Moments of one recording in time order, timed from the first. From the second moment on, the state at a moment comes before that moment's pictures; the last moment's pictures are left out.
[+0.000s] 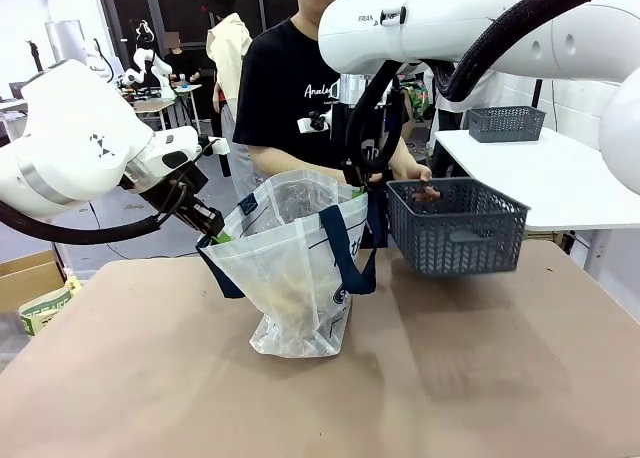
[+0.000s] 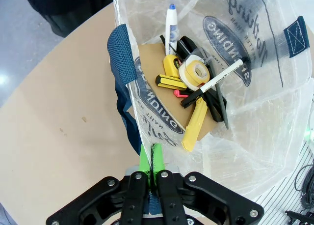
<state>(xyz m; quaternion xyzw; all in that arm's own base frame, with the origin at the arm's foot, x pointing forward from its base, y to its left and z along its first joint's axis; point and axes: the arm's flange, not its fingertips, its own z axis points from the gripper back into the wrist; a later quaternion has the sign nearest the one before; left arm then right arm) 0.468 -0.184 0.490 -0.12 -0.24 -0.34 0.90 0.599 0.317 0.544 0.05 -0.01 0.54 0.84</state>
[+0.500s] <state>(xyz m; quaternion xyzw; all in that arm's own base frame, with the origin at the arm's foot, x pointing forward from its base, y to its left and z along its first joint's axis) 0.468 -0.184 0.490 -0.12 -0.24 -0.34 0.90 0.599 0.317 0.544 0.05 -0.01 0.54 0.84</state>
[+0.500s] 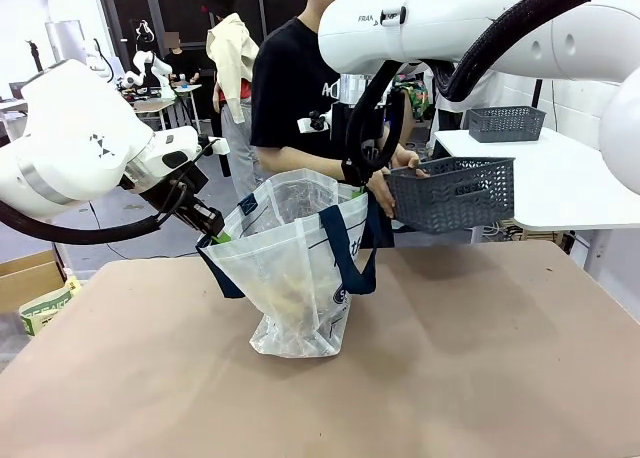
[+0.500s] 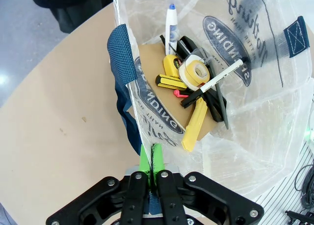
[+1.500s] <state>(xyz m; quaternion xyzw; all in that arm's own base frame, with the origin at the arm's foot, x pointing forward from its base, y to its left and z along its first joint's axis) 0.474 -0.207 0.497 -0.15 -0.27 -0.31 0.90 0.594 0.351 0.544 0.05 -0.05 0.52 0.85</state>
